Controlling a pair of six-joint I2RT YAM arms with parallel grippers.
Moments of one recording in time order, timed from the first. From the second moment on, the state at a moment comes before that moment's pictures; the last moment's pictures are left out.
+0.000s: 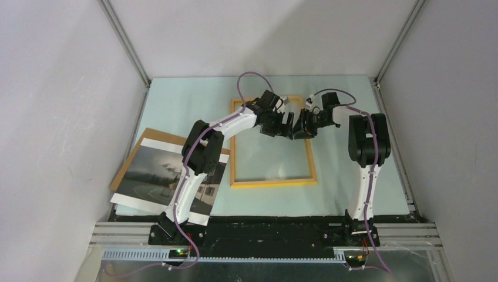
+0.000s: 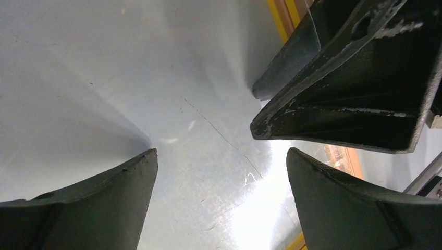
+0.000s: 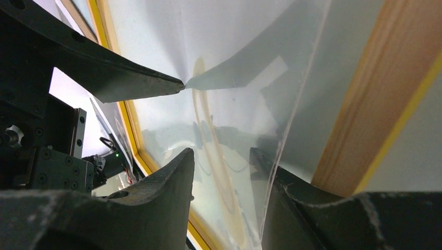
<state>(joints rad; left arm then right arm) -0.66 2.35 1.92 -0.52 0.33 -0.36 0.09 2.17 1.45 -0.44 -0.84 0.26</state>
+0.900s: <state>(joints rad) -0.66 2.35 1.91 -0.49 0.33 -0.37 -0.03 2.04 1.44 -0.51 -0.72 0.15</state>
